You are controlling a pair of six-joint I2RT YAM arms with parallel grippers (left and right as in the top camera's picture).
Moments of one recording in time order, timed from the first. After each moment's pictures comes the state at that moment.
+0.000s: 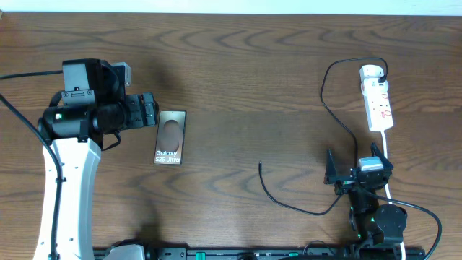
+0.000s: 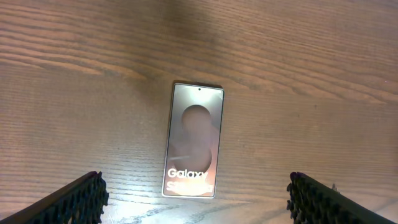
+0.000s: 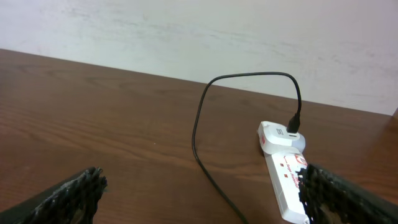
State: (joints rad) left arm 0.10 1.33 1.27 -0.99 0.24 -0.06; right arm -0.01 0.01 0.01 -0.06 -0.12 -0.12
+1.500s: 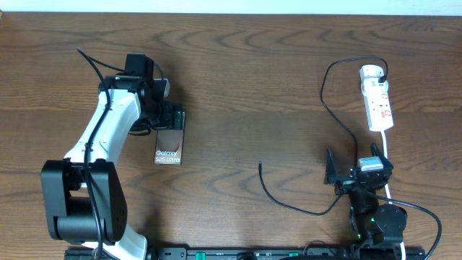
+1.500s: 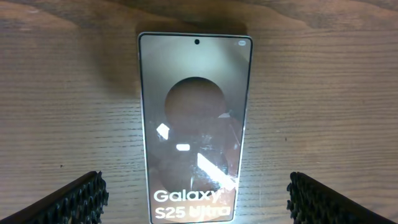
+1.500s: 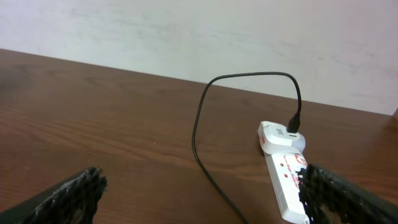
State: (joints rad) left arm -0.05 1.76 1.27 -0.93 0.14 -0.04; right arm -0.01 0.01 0.01 -0.06 -0.12 -0.12
